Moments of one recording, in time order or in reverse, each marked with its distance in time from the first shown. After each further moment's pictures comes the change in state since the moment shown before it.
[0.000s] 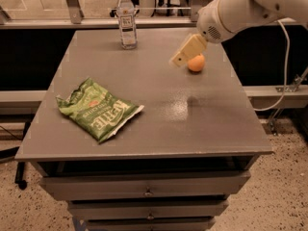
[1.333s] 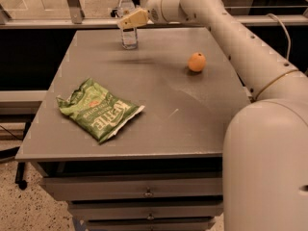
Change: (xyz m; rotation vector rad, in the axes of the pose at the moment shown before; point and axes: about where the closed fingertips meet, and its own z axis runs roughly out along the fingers) arm -0.130 -0.094 0.176 0.064 -0.431 0.207
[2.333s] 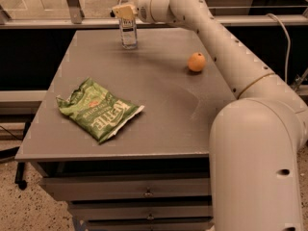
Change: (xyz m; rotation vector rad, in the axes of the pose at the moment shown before) arm -0.019 0.013 0.037 -0.043 -0.106 0.090
